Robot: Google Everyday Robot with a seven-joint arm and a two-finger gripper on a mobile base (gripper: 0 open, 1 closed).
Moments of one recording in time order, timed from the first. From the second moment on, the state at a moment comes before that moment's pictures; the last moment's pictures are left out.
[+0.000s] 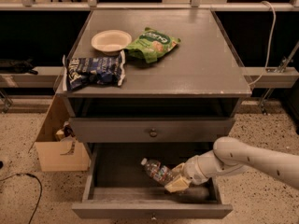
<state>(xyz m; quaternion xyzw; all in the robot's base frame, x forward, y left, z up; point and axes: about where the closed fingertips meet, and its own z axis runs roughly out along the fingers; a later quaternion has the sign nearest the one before) 0.464 -0.094 0.456 -0.50 0.78 0.33 0.20</state>
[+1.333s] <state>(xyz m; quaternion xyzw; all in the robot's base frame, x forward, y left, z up) 0.511 -0.068 0.416 -0.49 0.79 0.32 0.18</state>
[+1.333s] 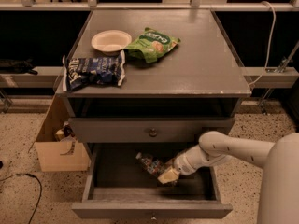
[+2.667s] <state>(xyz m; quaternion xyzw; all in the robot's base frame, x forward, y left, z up) 0.511 -0.068 0.416 -0.49 0.79 0.32 0.18</state>
